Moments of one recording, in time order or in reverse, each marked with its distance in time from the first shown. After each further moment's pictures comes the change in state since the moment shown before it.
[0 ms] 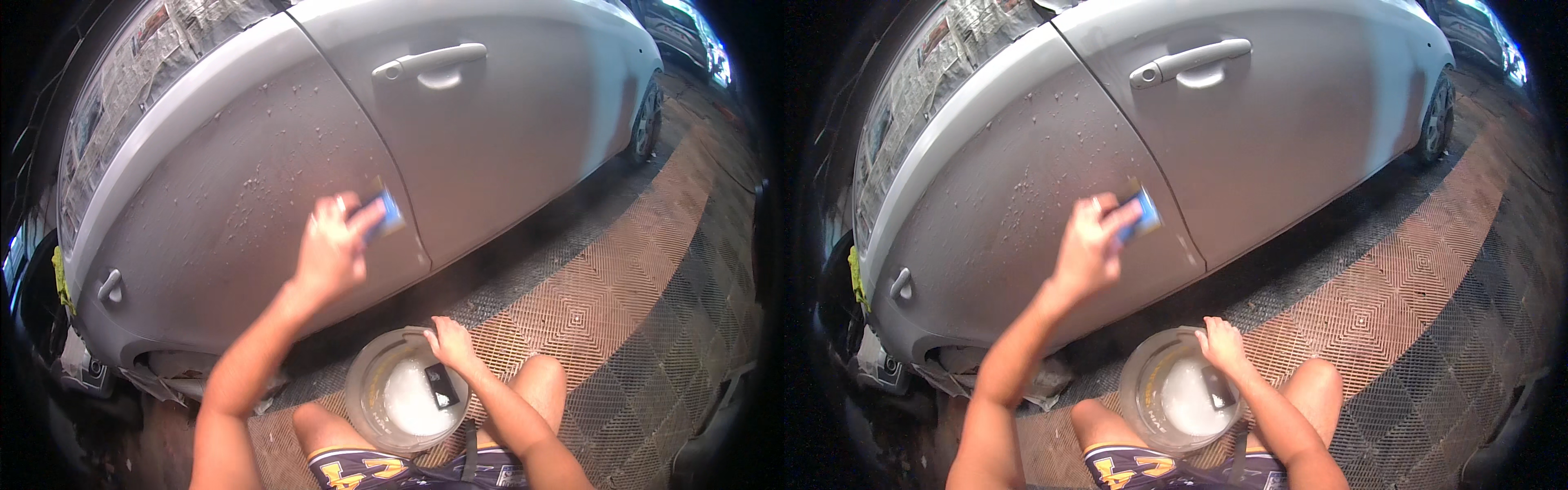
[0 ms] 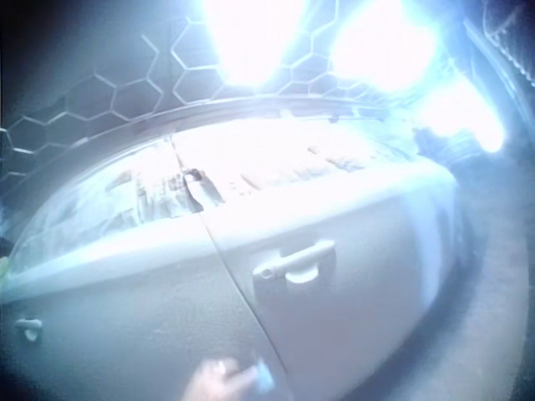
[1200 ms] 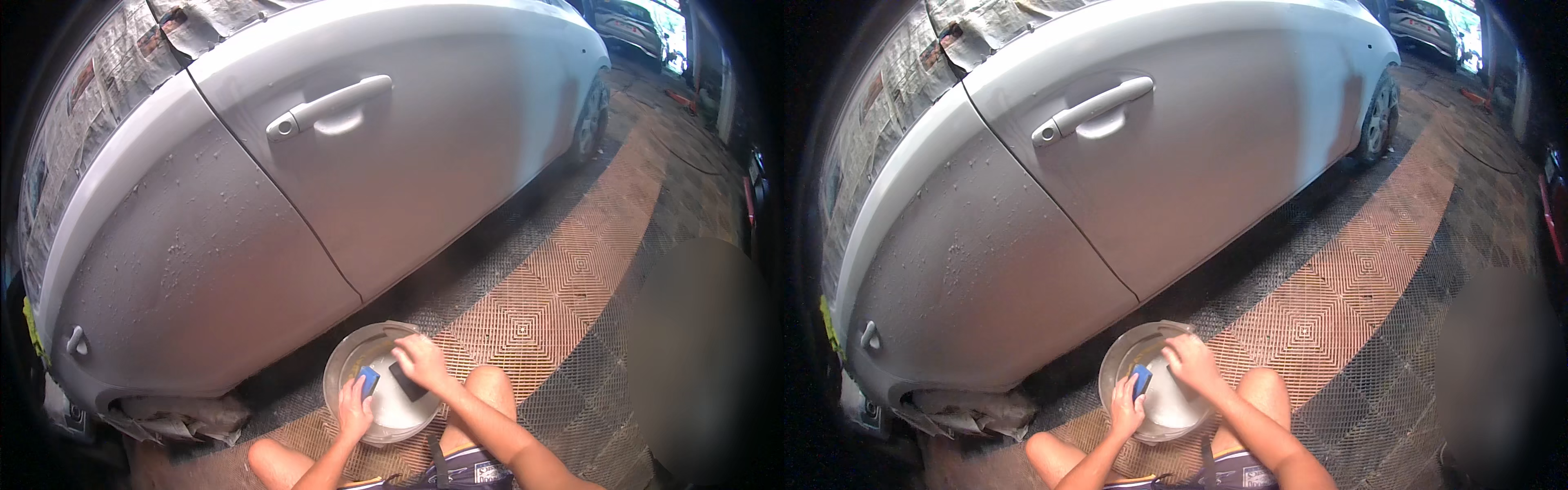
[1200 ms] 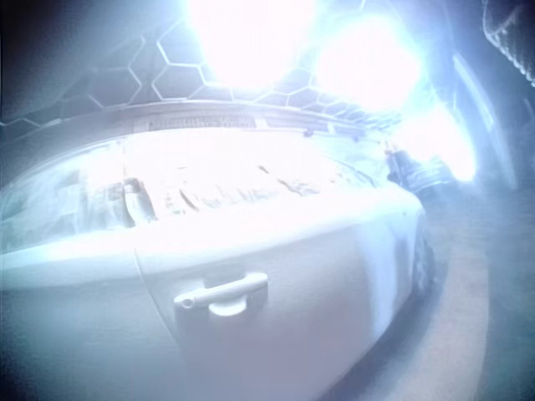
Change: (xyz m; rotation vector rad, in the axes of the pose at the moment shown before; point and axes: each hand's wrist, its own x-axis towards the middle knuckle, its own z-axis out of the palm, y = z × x) left_hand -0.237 0.177 0.169 -0.471 -0.261 -0.633; right_hand -0.009 0.043 -0.076 0.149 0.269 -0.133
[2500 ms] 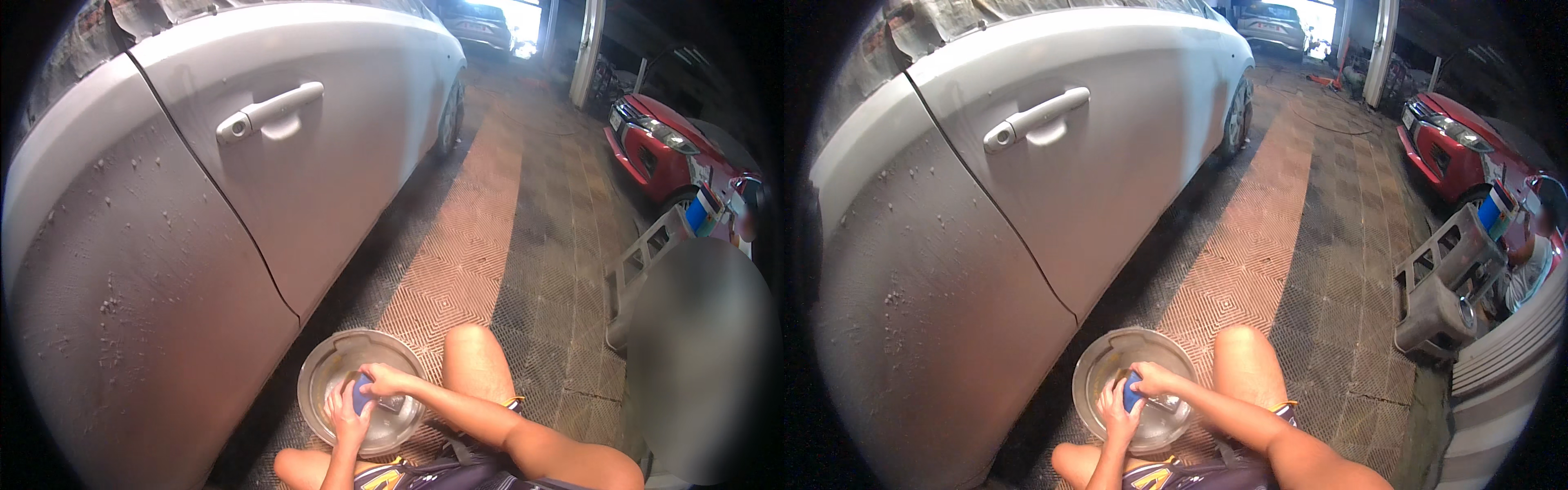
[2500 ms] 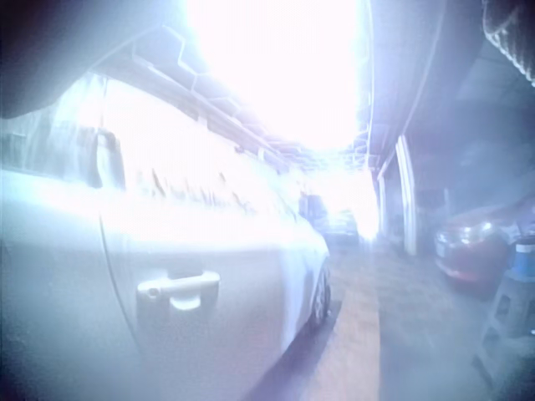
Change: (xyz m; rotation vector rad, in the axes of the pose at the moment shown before) left_hand 0.038 -0.033 0.014 -0.322 -0.099 0.277; right_hand -0.017 -0.044 0.029 0.063 -0.519 0.680
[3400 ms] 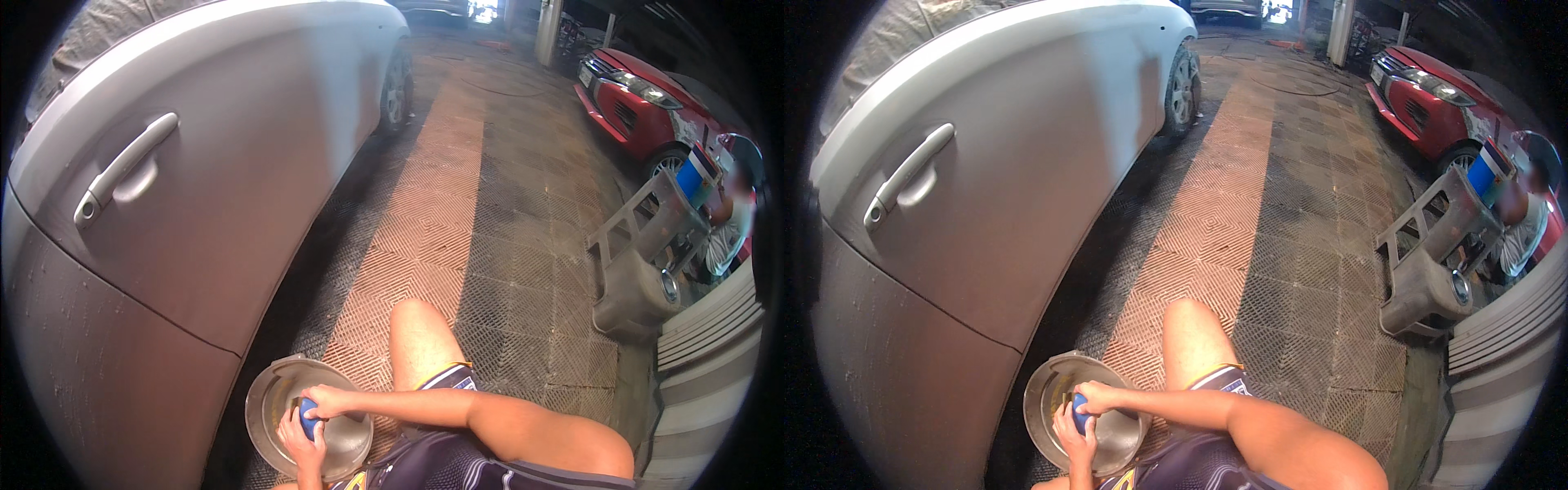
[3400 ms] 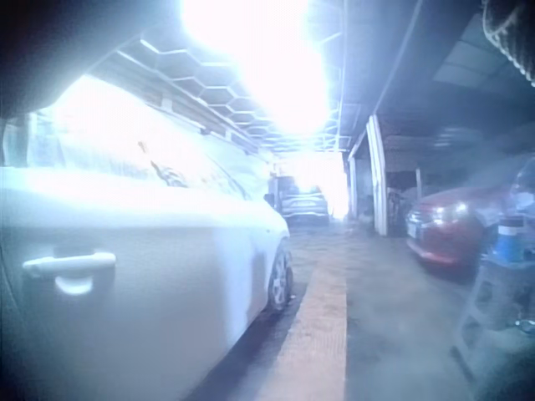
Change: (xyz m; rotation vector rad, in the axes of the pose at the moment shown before) left_hand 0.010 0.012 0.021 0.236 -0.003 0.041; right_hand 0.020 0.025 -0.020 0.211 -0.215 -0.090
